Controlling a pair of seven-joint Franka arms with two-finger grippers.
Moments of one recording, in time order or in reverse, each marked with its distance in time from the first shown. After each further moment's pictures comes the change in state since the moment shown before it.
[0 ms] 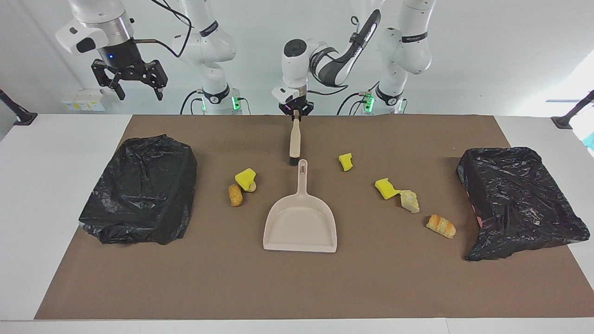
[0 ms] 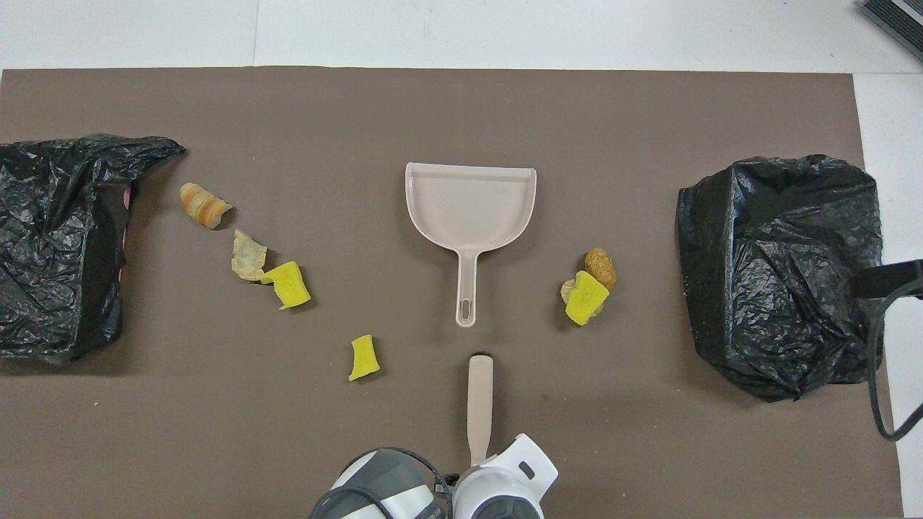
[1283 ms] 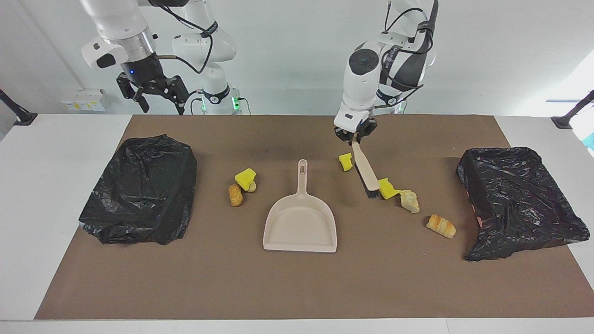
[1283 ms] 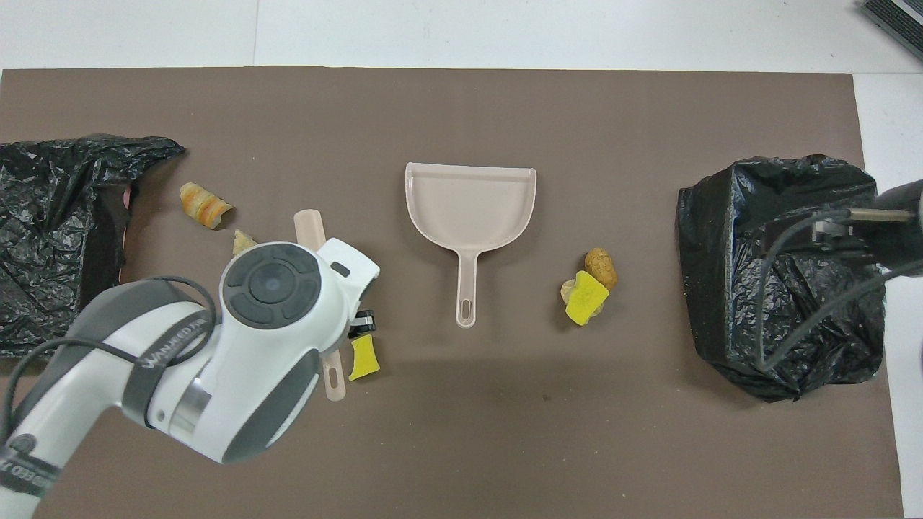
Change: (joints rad) left arm 0.553 -0.037 0.033 0.243 0.188 -0.331 0.236; right arm 0.075 0.103 0.052 0.009 0.069 0.120 0.257
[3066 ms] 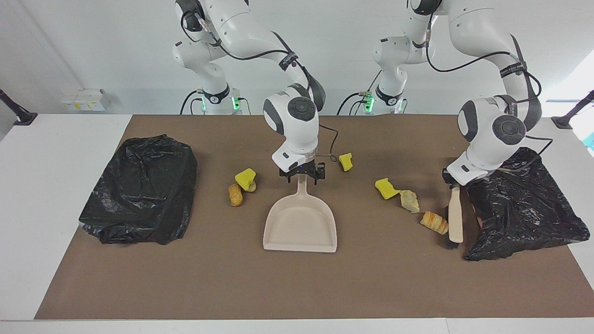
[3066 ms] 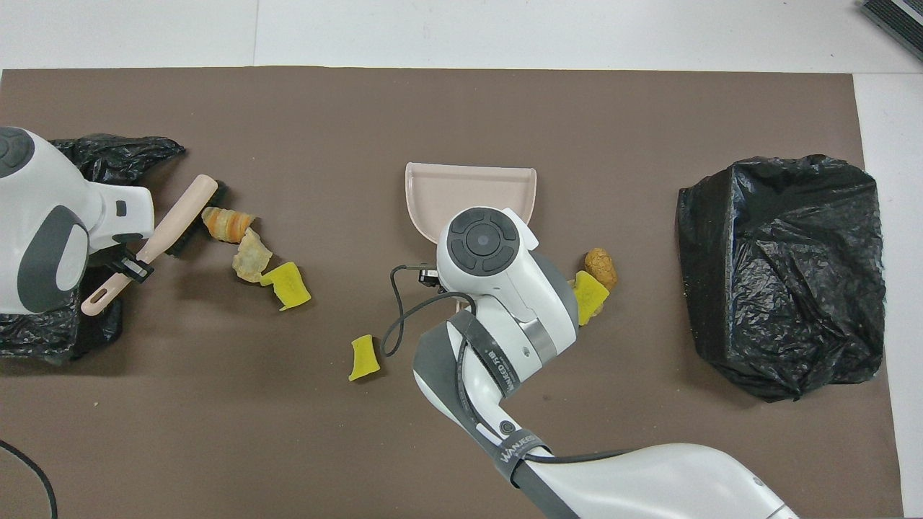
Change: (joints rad) left arm 0.541 0.259 -0.005 0.133 0.194 0.076 1.237; right arm 0.509 0.476 0.005 -0.091 0.003 0.544 0.526
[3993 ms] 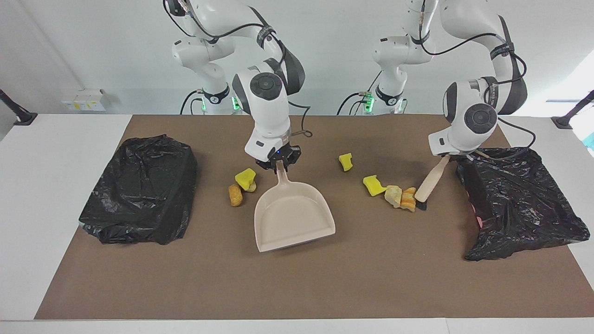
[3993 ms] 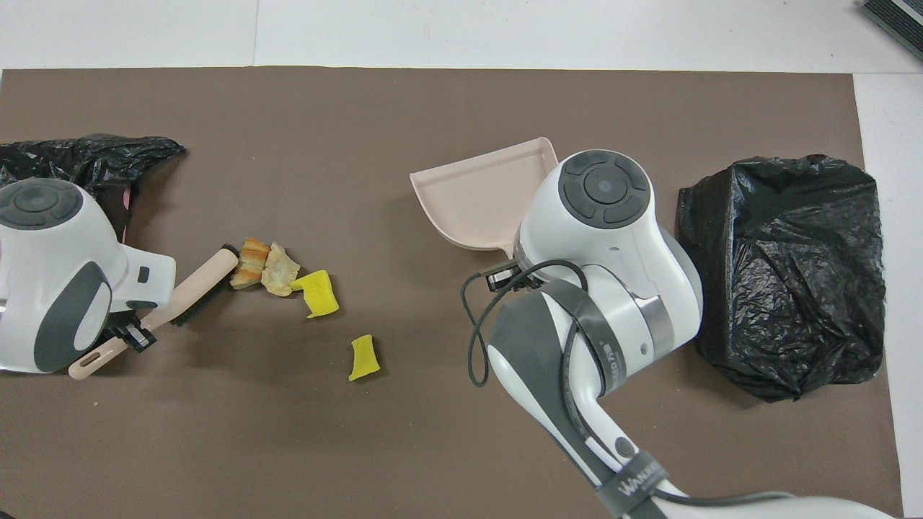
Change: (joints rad) left arm -0.049 -0.185 -0.023 -0.212 0.044 -0.152 0.062; right arm -0.115 -0.212 -0.013 -0.013 0.042 -0.291 -0.569
